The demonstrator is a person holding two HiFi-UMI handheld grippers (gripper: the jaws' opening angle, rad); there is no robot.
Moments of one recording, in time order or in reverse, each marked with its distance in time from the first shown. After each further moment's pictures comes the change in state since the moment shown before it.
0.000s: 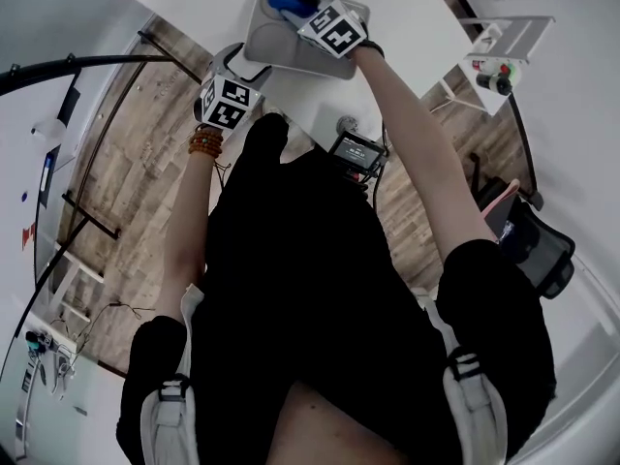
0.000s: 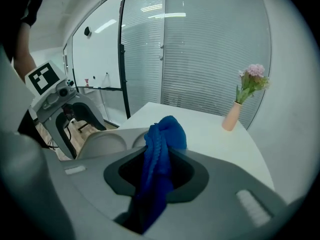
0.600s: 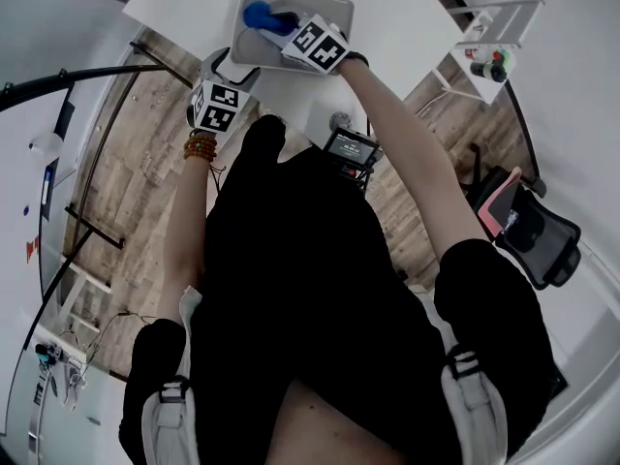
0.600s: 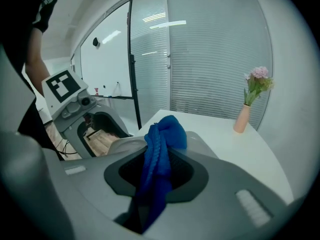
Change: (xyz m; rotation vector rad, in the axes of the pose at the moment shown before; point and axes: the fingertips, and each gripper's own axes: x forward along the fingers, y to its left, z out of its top) left arm 0.001 0.000 -0.005 -0.023 0.003 0.015; right arm -0.012 0.049 0.009 0.010 -0.099 0.085
